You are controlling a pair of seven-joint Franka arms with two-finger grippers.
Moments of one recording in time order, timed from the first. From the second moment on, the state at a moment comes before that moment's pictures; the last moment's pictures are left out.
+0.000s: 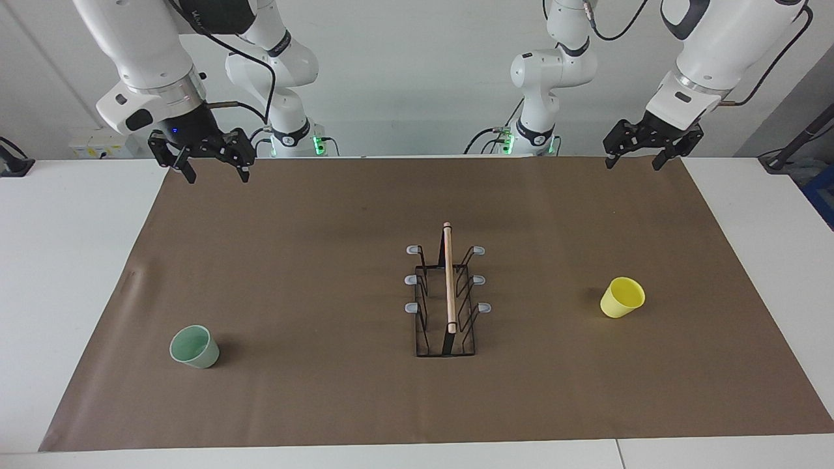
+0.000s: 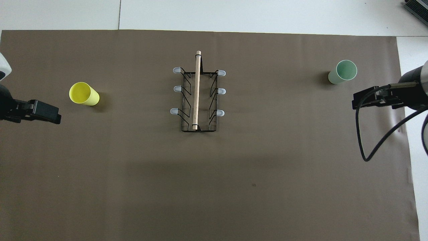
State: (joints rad) left arm 0.05 -0.03 -0.13 -1.57 -0.04 1.47 0.01; right arm 0.07 0.04 -0.01 -1.49 0.00 1.53 0.07
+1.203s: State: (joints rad) left arm 0.05 -0.03 -0.13 -1.57 -0.04 1.47 0.01; right arm 0.06 0.04 -0.01 -1.49 0.00 1.53 0.07
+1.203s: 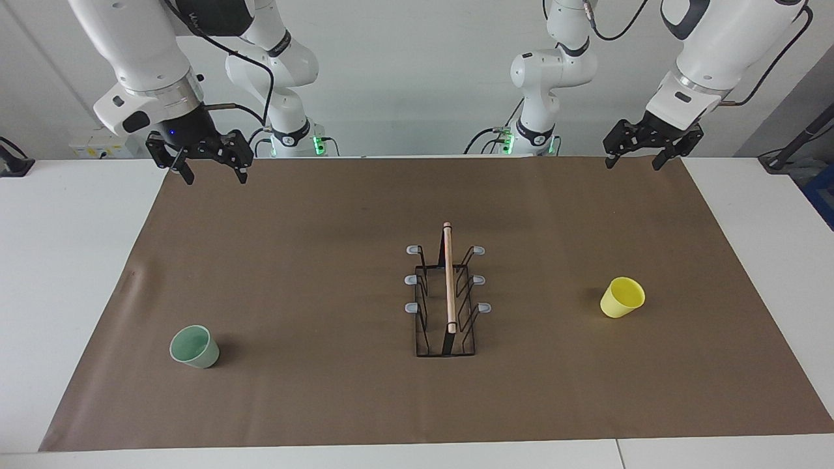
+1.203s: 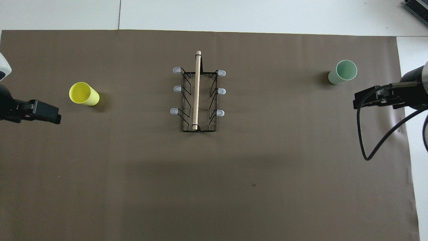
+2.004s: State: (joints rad) left arm 0.05 -0.03 -0.13 -1.57 -0.04 1.47 0.01; right arm 0.06 0.03 -0.01 -1.49 0.00 1.53 0.05
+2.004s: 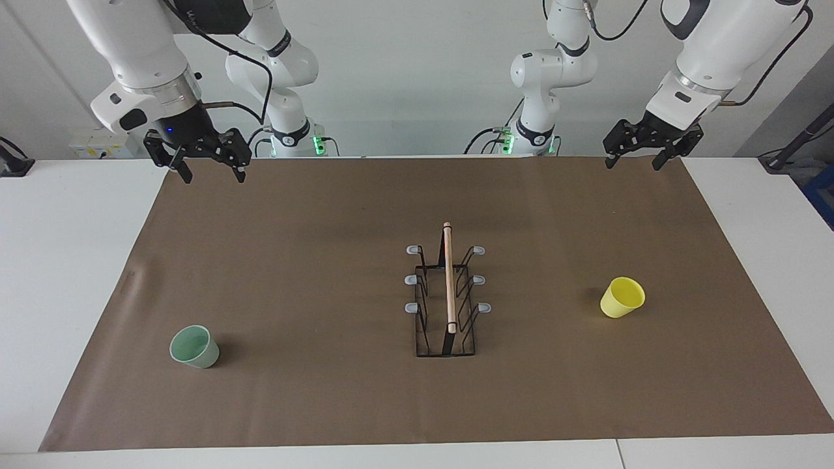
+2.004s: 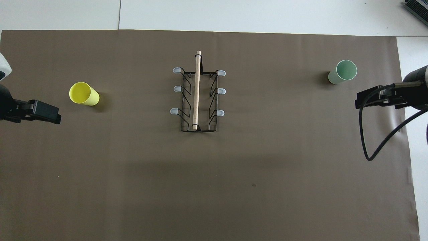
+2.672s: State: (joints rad) left arm 0.05 -0.03 -0.12 -1.57 -0.03 1.47 0.01; right arm 0.06 0.10 0.01 -1.50 -0.13 1.53 -0.22
